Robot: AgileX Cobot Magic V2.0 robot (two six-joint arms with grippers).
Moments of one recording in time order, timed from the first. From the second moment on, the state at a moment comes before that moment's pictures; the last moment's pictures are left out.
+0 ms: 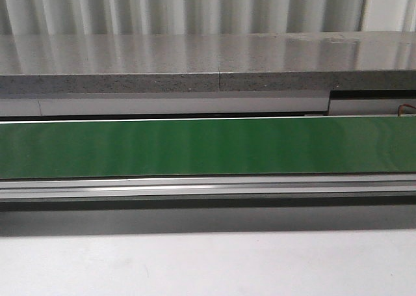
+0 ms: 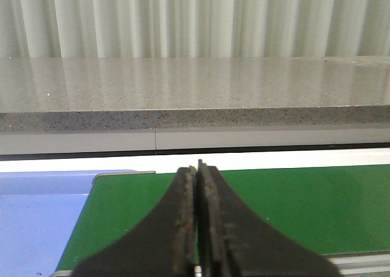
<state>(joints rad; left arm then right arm) -0.11 0.00 0.00 0.16 0.06 -0.16 -0.56 1.90 -1.18 0.19 0.59 -0.30</state>
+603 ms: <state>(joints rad) -0.11 0.00 0.00 0.16 0.06 -0.16 -0.56 1.79 -1.18 0.25 0.61 -0.30</state>
